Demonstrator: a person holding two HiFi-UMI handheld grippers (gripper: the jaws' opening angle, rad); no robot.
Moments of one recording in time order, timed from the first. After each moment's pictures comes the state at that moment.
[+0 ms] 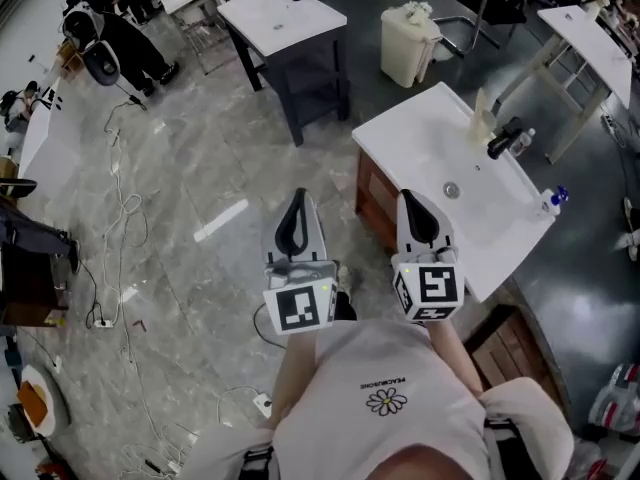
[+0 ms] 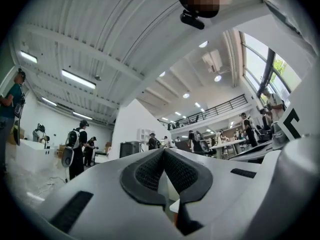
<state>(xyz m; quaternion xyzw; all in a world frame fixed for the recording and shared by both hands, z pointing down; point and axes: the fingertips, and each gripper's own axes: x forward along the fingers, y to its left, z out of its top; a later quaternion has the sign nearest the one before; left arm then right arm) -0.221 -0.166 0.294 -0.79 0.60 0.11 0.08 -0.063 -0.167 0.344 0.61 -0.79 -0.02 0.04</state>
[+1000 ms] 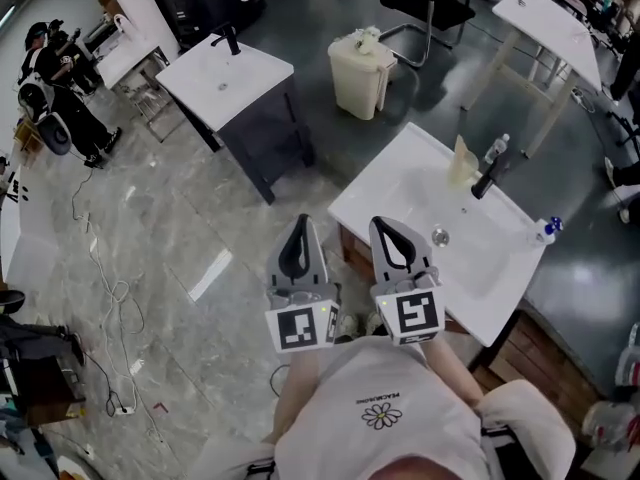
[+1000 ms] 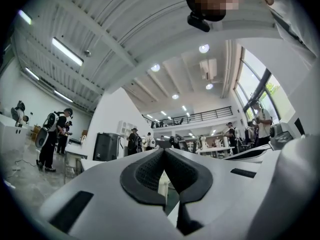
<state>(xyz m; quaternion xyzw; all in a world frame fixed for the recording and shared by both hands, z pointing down) -0.151 -0.349 0.296 -0.86 0.49 0.11 0.06 -0.049 -0.320 0.325 0.64 -0.77 -0.07 0.06</state>
